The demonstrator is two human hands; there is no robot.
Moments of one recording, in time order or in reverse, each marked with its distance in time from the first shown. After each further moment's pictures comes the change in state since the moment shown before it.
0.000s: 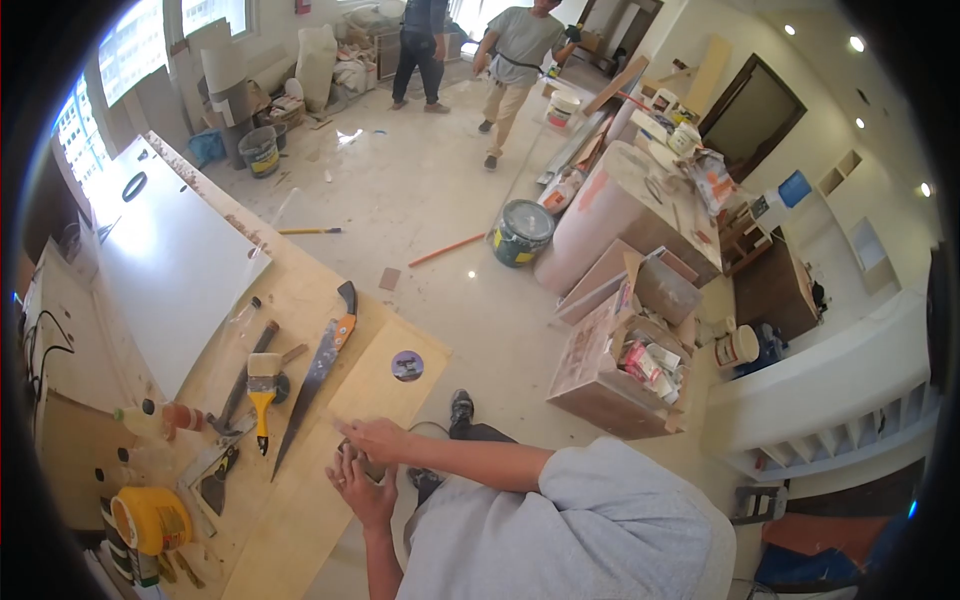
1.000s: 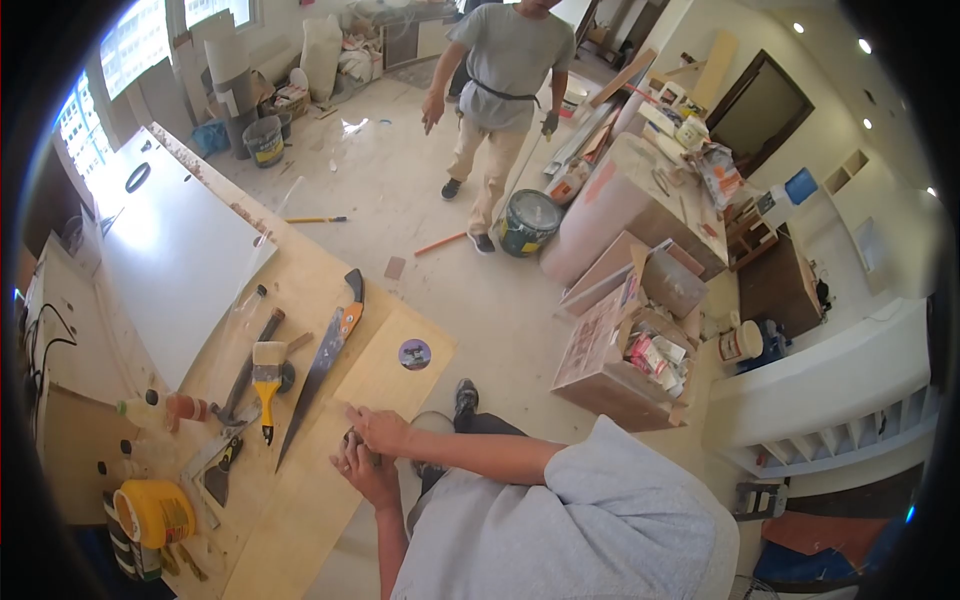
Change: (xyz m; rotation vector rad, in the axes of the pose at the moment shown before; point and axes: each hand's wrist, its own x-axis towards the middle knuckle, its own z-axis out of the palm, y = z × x) left_hand 0.004 -0.006 0.028 -0.017 0.148 -0.066; right_hand 0.008 -0.006 0.020 0.028 0.141 0.121
